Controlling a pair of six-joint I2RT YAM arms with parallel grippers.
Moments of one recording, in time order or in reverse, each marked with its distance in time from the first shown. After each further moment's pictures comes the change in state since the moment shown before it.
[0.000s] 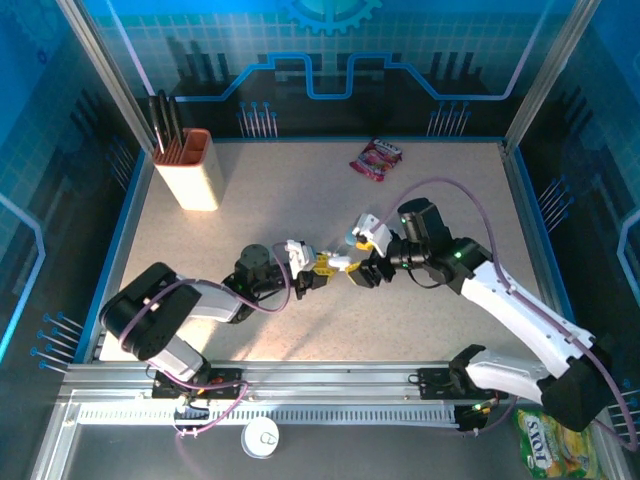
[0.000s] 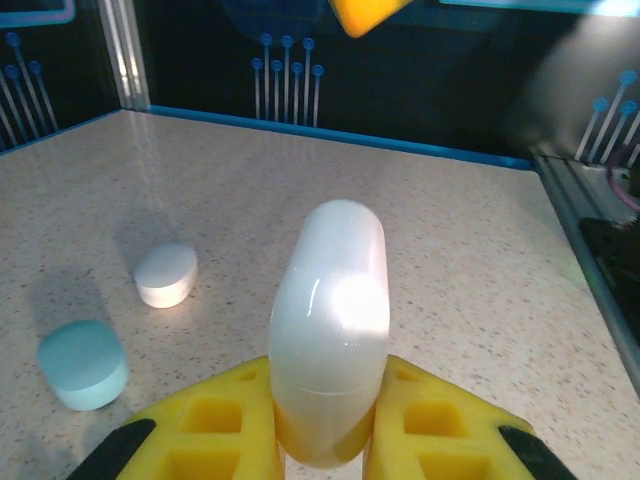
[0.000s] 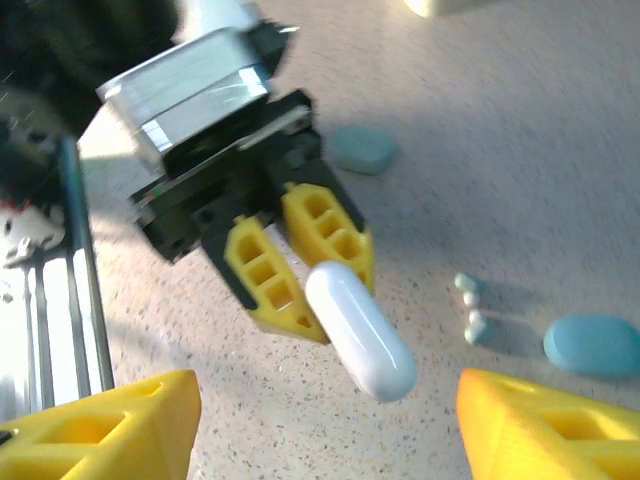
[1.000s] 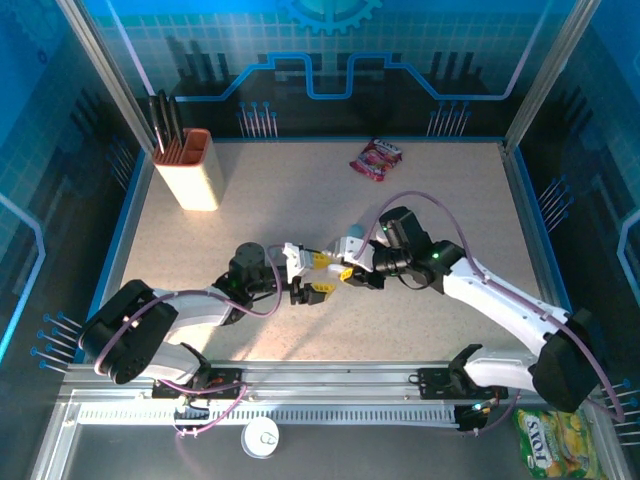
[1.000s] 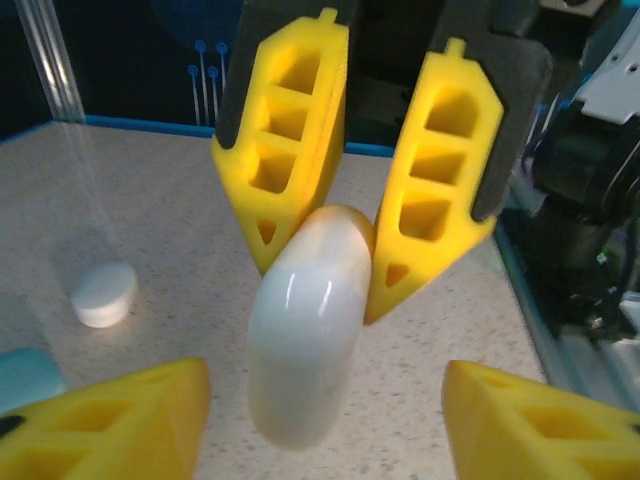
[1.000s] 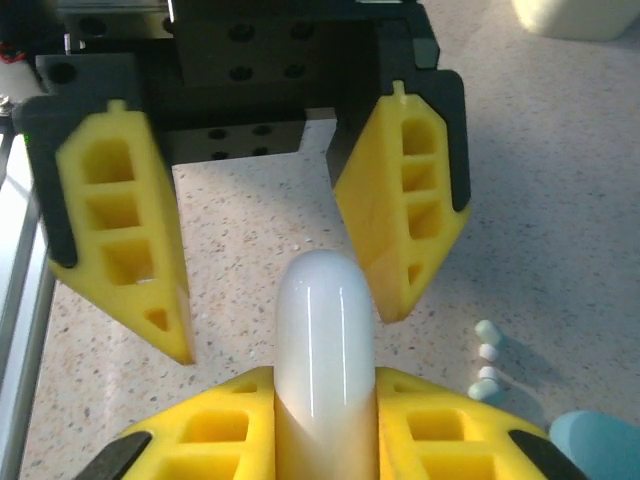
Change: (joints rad) left arm 0.004 -0.138 -0.007 -0.137 0.099 0.016; right arm 0.039 0.109 -0.080 0.126 -0.005 -0.257
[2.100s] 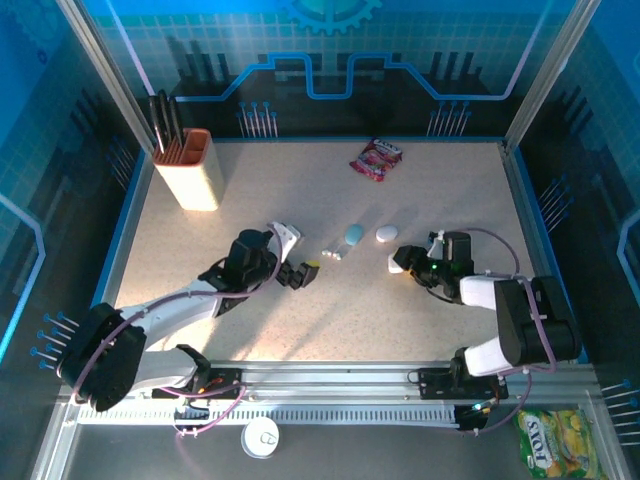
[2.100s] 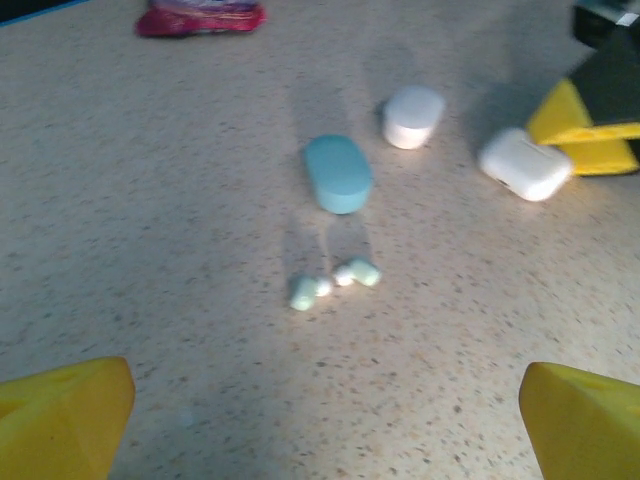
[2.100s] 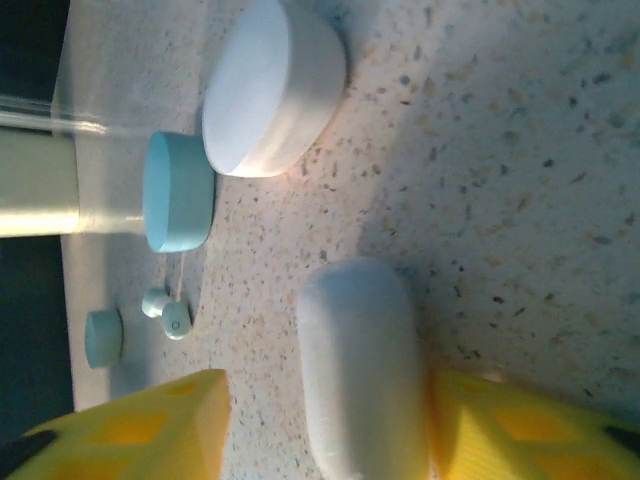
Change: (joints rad) left arm 0.052 -0.170 0.163 -0.698 -0.586 -0.046; right arm -0.577 0.228 -0.485 0.722 -0.032 1.370
